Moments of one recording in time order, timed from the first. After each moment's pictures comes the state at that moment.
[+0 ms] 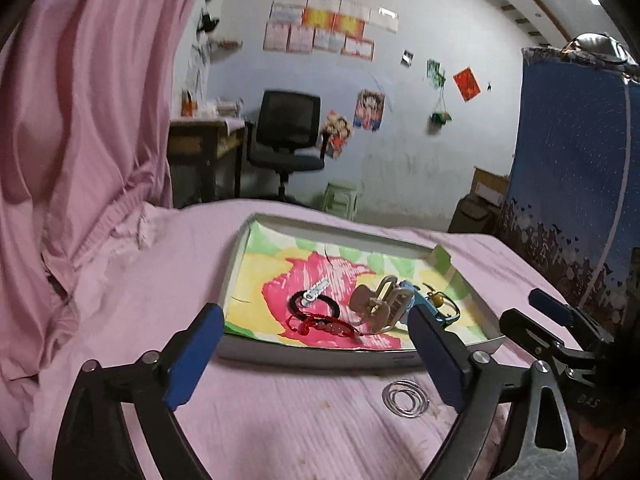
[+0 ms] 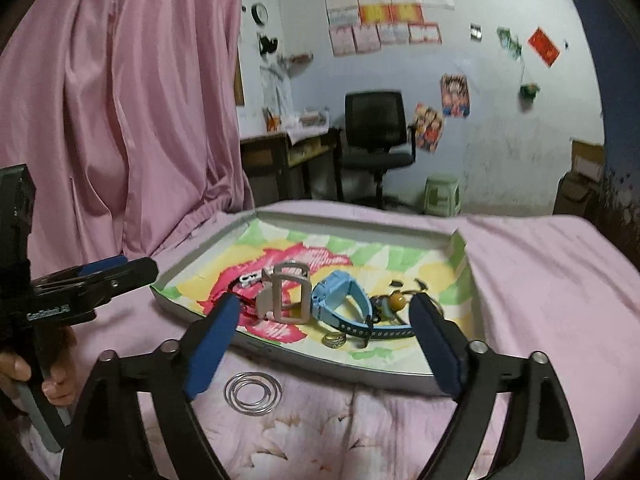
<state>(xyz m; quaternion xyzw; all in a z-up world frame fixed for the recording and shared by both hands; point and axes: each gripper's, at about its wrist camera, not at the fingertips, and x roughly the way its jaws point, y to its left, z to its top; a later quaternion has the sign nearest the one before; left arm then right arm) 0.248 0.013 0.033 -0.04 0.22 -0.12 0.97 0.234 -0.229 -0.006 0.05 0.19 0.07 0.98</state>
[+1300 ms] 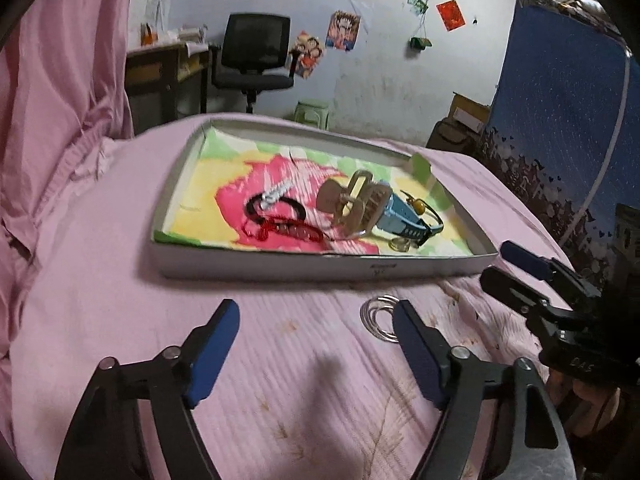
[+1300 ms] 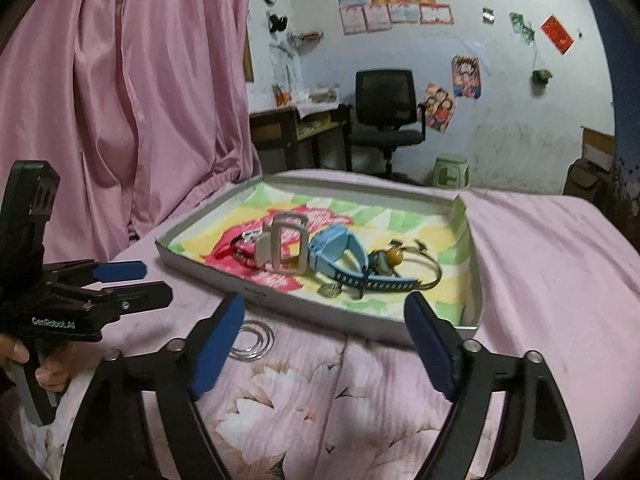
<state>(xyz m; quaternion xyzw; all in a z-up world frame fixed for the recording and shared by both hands) 0.268 -0.006 -0.012 -0.02 0.38 -0.19 0.91 0.231 -0.244 -0.029 0.05 0.25 0.10 0.96</state>
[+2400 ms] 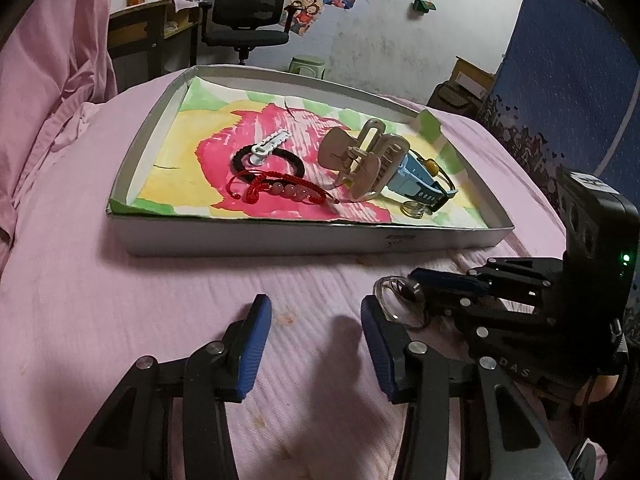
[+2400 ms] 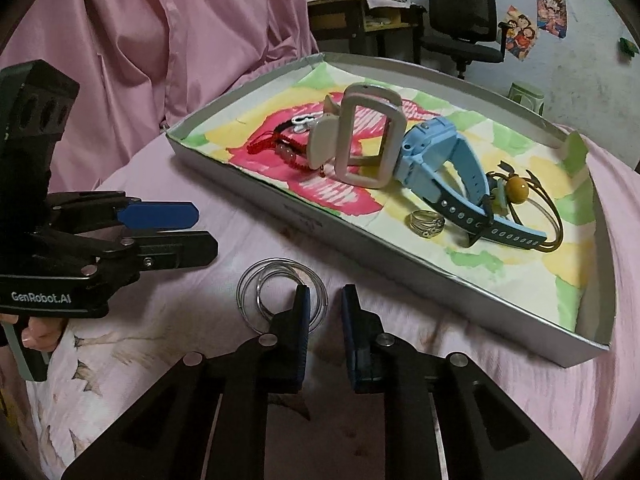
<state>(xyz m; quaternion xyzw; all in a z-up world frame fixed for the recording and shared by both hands) 0.295 -0.014 -0.033 -0.01 0.45 -0.20 0.87 0.298 -0.193 -0.076 -0.01 0.42 0.22 0.88</state>
